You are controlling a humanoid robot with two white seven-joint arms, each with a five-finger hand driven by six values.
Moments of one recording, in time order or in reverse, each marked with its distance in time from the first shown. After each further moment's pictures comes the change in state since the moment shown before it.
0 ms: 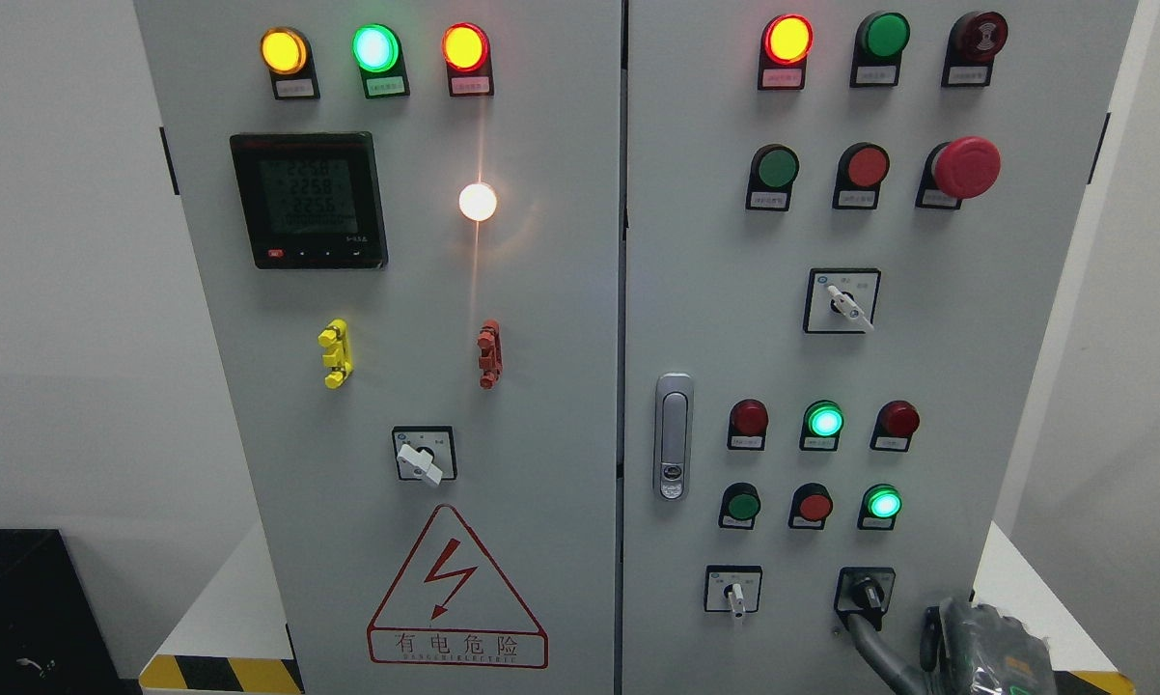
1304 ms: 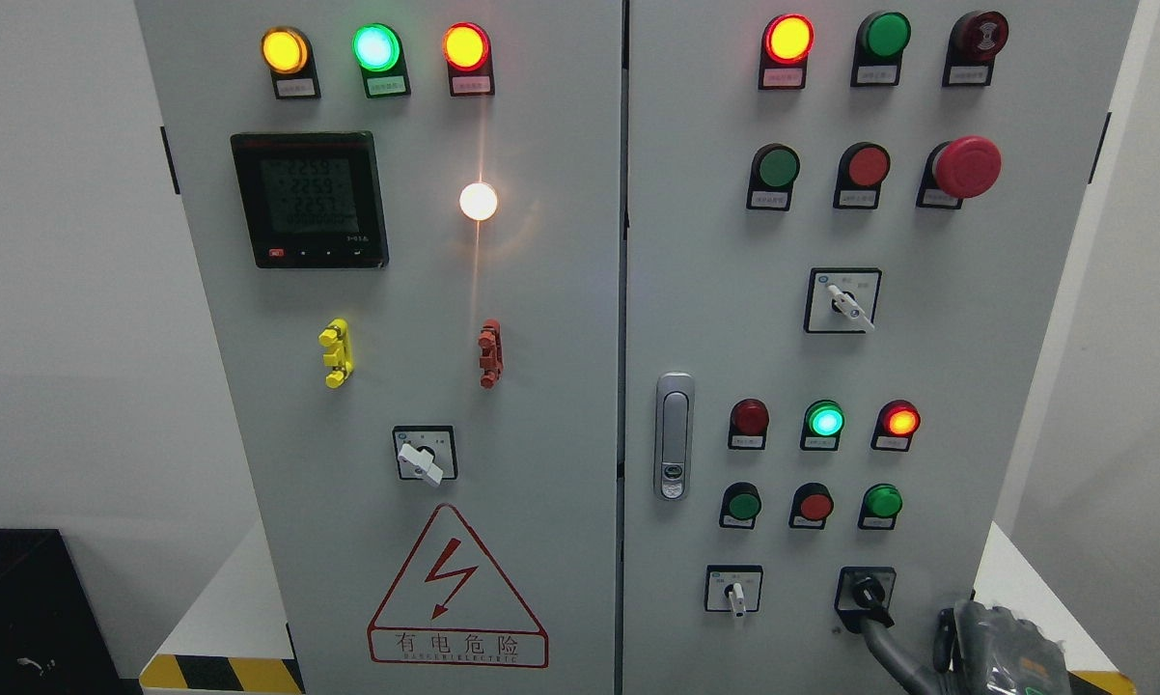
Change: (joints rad) left arm 0.000 0.000 0.000 0.000 0.000 0.000 0.000; right arm -0.008 -0.001 -0.036 0.003 -0.004 0.000 0.009
